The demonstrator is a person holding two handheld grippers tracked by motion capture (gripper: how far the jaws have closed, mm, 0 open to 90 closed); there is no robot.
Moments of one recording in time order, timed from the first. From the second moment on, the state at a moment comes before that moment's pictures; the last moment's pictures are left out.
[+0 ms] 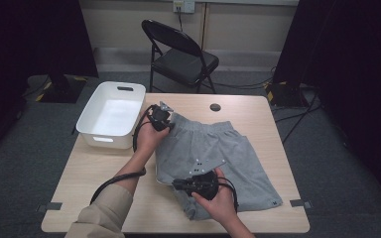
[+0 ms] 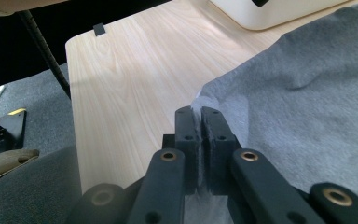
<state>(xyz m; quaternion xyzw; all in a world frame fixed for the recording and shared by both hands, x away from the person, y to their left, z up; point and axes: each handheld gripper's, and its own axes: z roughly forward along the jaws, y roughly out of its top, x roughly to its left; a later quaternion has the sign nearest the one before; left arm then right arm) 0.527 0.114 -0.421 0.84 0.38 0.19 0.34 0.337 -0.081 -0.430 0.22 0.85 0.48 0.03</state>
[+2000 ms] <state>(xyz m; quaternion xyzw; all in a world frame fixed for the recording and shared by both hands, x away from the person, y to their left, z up) 0.489 0.229 -0.379 0.82 0.43 0.22 0.31 0.322 0.009 -0.390 0.15 0.85 0.51 -0.01</state>
